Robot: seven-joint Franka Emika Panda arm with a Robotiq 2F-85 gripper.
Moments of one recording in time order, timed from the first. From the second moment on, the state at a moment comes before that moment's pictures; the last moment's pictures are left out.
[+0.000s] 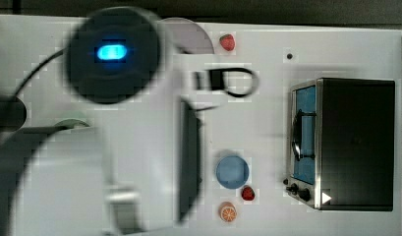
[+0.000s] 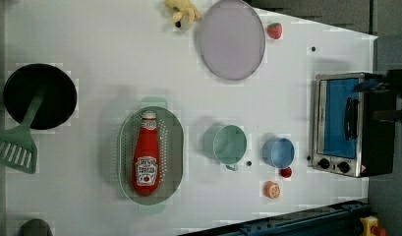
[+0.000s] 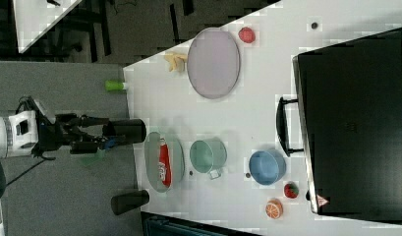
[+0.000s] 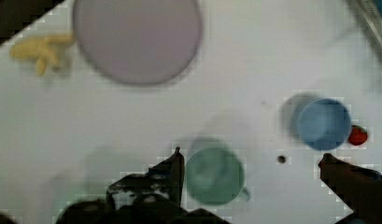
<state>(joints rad) -0.12 -0.04 0.28 -1.73 0.01 0.10 -0.05</state>
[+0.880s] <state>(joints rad) 0.04 0.18 0.78 -1.87 0.01 0.33 -0.01</state>
